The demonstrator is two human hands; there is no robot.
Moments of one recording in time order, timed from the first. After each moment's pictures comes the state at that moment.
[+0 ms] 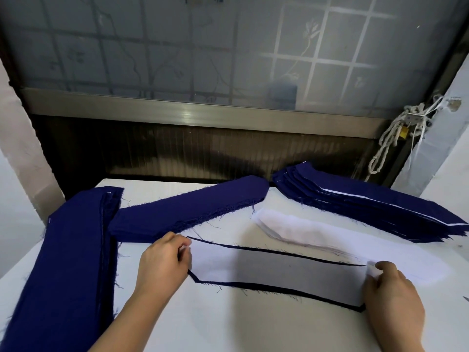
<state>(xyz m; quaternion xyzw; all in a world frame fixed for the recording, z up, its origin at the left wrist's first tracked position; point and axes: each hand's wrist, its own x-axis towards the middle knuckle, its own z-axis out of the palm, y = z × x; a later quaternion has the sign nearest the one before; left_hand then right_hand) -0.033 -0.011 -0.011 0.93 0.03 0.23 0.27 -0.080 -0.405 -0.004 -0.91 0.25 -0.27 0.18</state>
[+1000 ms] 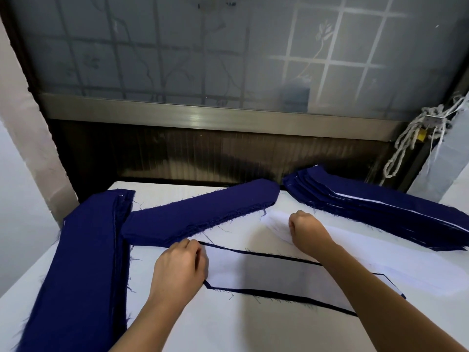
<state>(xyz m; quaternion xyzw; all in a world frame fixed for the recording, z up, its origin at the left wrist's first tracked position) -0.042 -0.020 -0.003 0.95 -0.01 0.24 0.20 0.079 -0.311 0.014 -0.99 -0.08 -0.09 0.05</state>
